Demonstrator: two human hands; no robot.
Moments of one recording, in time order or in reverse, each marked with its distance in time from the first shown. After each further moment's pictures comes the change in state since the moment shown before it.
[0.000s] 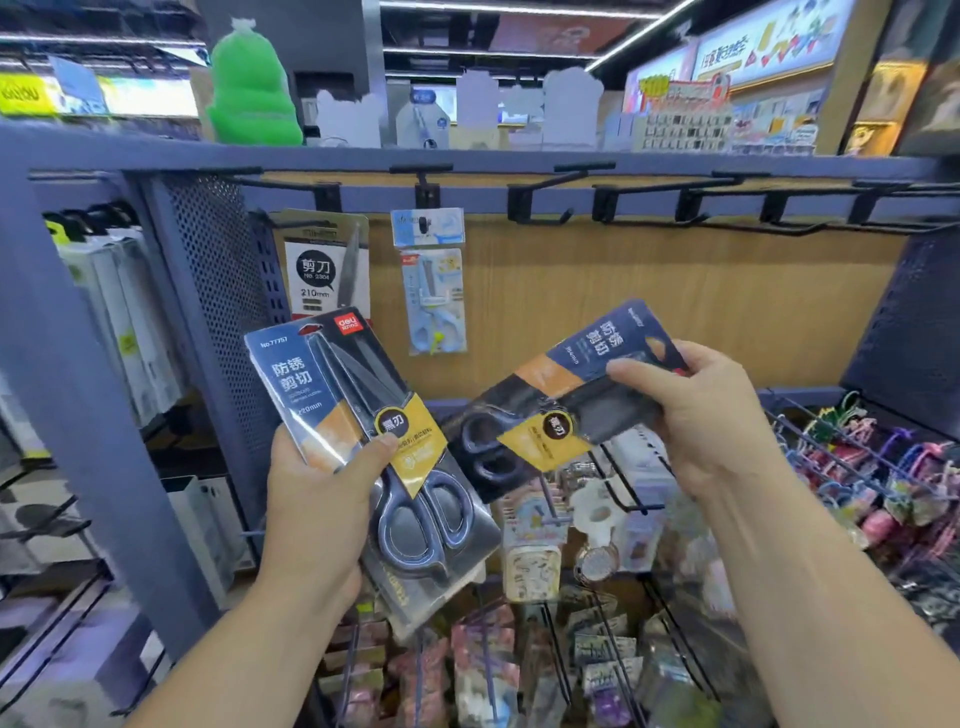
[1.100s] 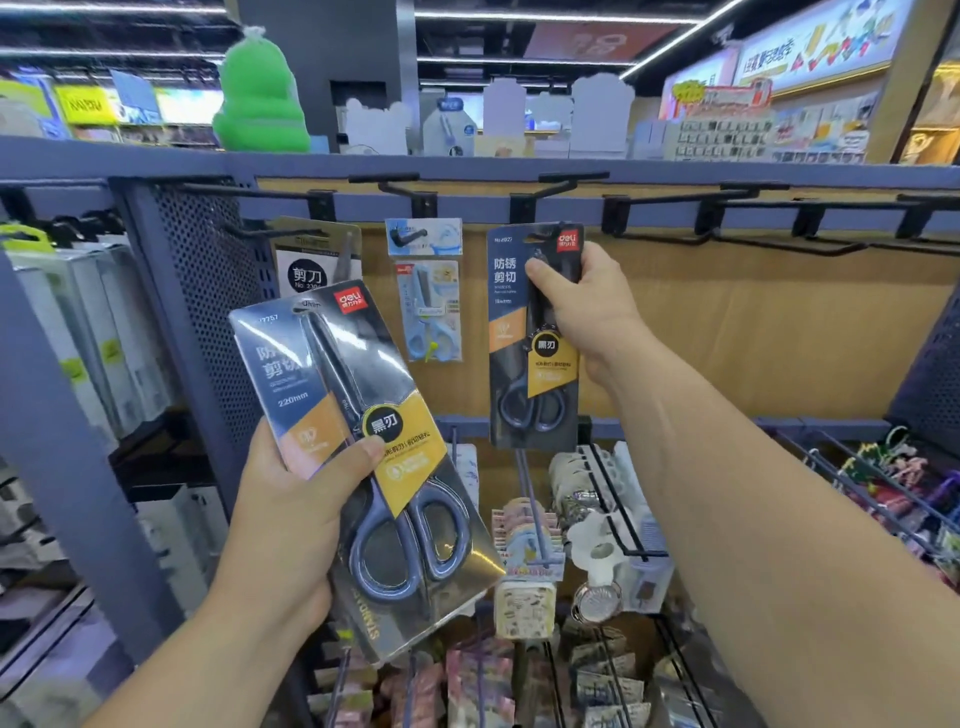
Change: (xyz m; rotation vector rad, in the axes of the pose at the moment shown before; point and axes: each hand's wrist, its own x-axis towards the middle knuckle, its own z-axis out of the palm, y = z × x) left_hand 0.000 0.012 0.021 -0.055 -0.092 0.071; right_hand 0.128 -0.002 0.070 -0.309 -0.096 -0.138
